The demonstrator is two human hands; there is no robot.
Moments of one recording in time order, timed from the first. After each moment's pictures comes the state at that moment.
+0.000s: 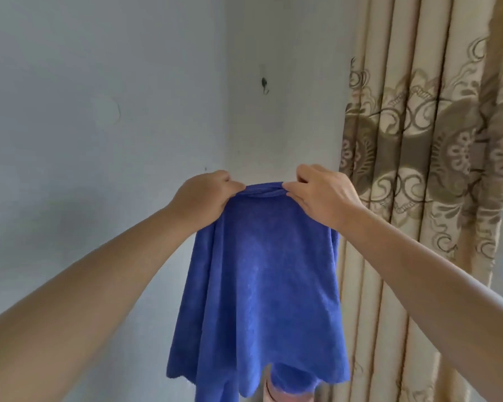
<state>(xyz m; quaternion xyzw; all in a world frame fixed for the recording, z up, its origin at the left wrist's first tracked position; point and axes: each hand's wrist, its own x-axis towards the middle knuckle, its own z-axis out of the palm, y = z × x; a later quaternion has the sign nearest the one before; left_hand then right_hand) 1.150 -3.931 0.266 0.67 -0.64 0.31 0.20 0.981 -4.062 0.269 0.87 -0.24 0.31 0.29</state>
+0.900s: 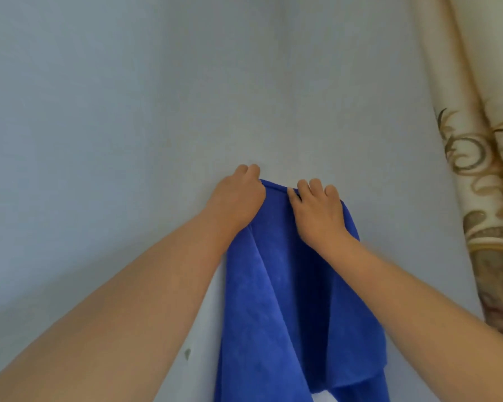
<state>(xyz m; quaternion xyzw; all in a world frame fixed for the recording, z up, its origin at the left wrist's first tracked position) 1.268 -4.313 0.500 0.73 -0.44 0.49 0.16 1.205 -4.439 0.471 0.76 -0.27 0.47 0.34</state>
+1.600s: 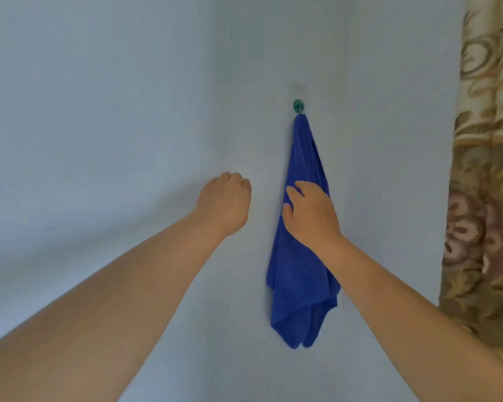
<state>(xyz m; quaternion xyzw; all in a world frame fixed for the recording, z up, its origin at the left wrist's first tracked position) 1.190 -4.212 0.358 0.88 -0.29 0.36 -0.03 1.162 -4.361 0.325 0.87 -0.06 0.49 -0.01</state>
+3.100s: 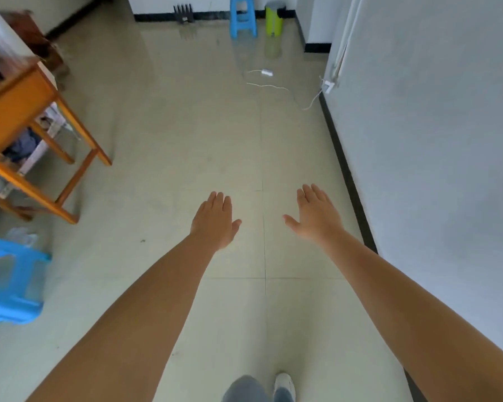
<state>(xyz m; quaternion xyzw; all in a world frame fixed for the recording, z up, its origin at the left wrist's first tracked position) 0.606 -2.987 -0.080 0.75 0.64 -0.13 0.08 0.801 -2.980 -0.081 0.65 0.75 -0.11 0.06</state>
